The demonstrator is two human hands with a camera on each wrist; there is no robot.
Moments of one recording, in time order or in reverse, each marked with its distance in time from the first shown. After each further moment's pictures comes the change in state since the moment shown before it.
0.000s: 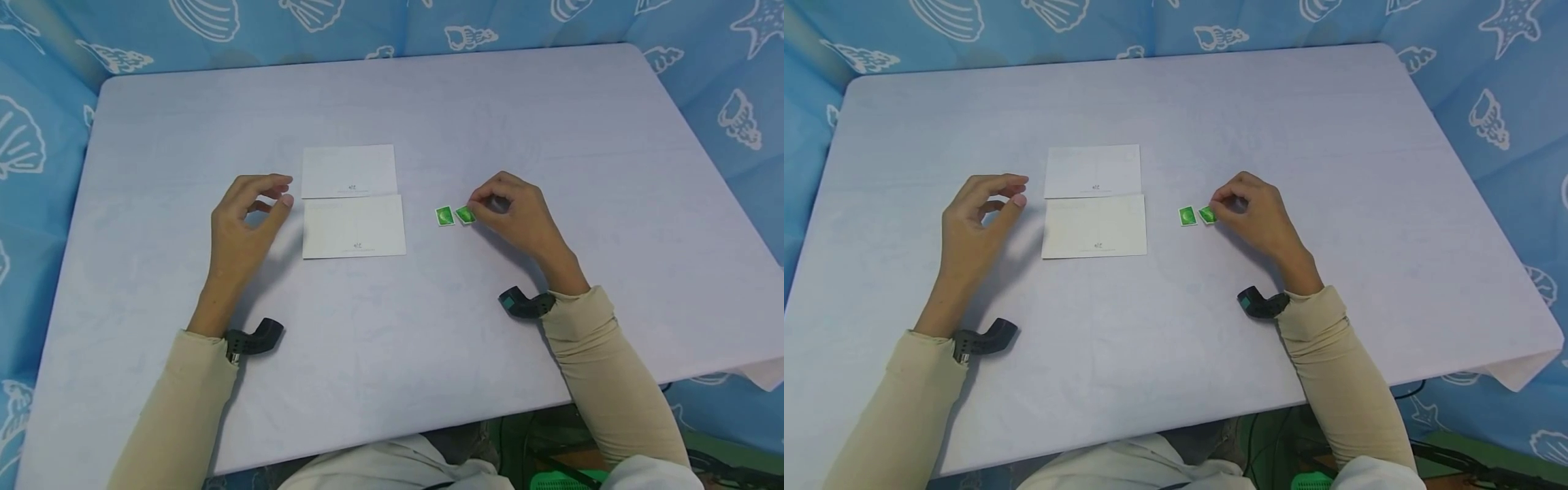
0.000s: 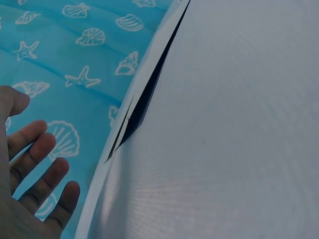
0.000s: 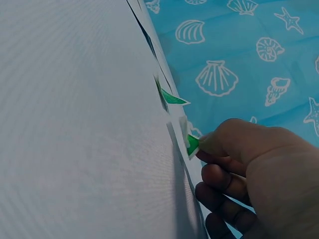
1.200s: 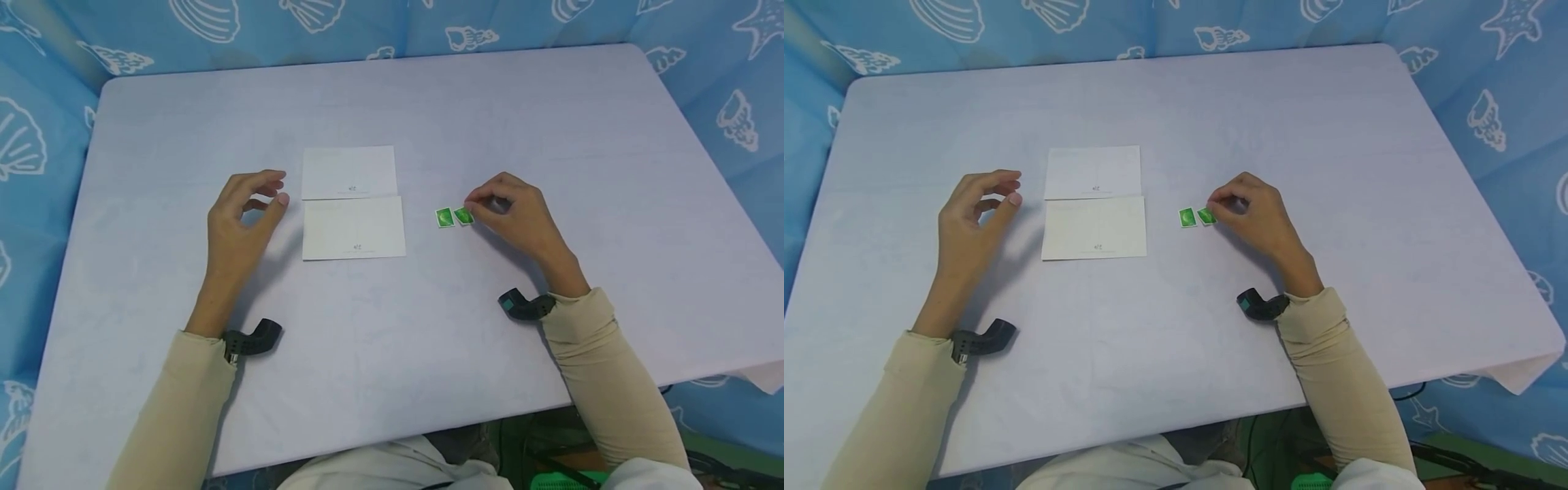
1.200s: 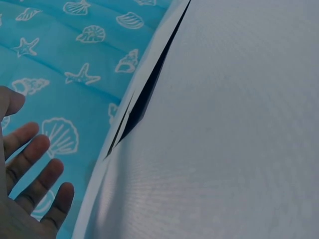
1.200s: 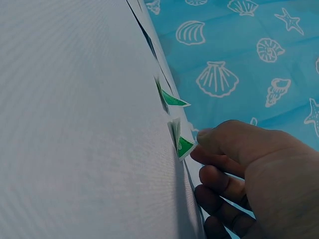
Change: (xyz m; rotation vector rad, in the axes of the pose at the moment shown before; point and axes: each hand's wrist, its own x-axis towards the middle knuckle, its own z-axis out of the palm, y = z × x) left_hand 0.006 -0.040 -0.001 -0.010 0.007 -0.006; right_hand 0.001 0.003 0.001 0.014 -0.009 0.006
